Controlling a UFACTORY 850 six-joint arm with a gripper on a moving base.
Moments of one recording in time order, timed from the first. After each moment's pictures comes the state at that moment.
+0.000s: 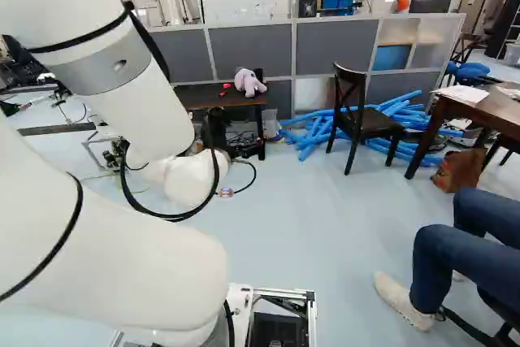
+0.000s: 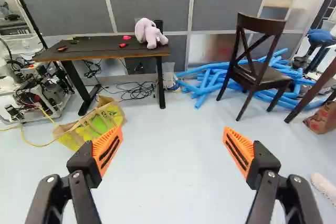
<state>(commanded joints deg) 0.0 16.0 -5.0 0.0 50.0 0.0</state>
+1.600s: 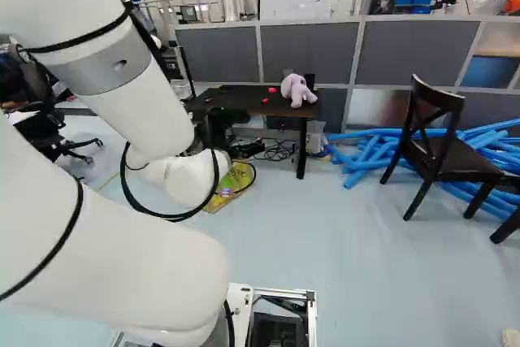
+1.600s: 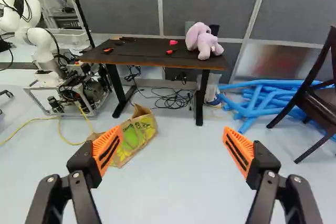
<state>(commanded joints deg) 0.0 16.0 -5.0 0.0 50.0 0.0</state>
